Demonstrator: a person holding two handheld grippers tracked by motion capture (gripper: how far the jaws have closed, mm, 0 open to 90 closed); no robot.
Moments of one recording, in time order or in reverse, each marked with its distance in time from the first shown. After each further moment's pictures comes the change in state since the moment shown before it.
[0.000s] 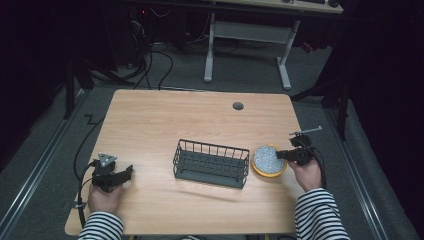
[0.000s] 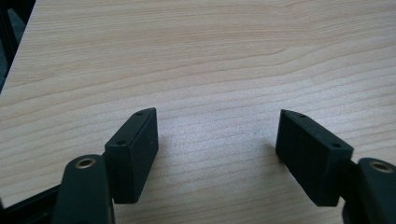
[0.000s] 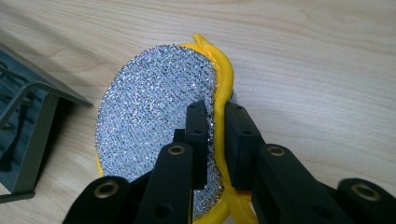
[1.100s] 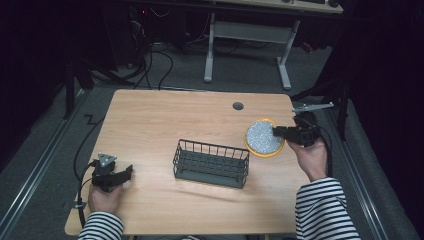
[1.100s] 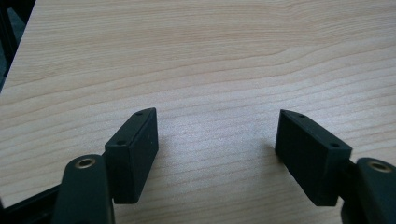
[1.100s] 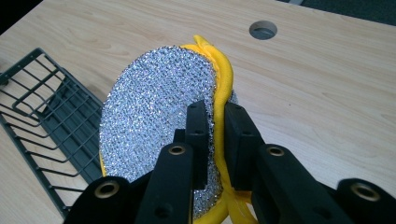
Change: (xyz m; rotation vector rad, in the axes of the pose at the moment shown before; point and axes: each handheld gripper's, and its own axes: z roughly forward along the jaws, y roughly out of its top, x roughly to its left) left arm 0.000 0.000 0.000 0.000 -0.002 -0.003; right arm 0.054 0.055 -0.083 -0.196 0.065 -0.148
